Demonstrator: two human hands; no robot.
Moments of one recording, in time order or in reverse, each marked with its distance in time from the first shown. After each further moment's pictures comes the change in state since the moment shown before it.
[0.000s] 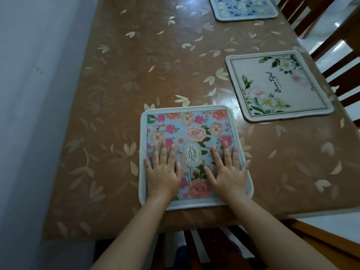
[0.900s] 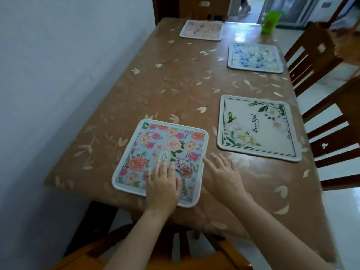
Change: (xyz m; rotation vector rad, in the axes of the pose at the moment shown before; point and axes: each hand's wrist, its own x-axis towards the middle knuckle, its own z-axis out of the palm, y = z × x) left_hand -0.072 0.175 -0.064 0.080 0.193 -0.207; right_hand 0.001 0.104 -0.133 -0.083 -0.005 -0.550
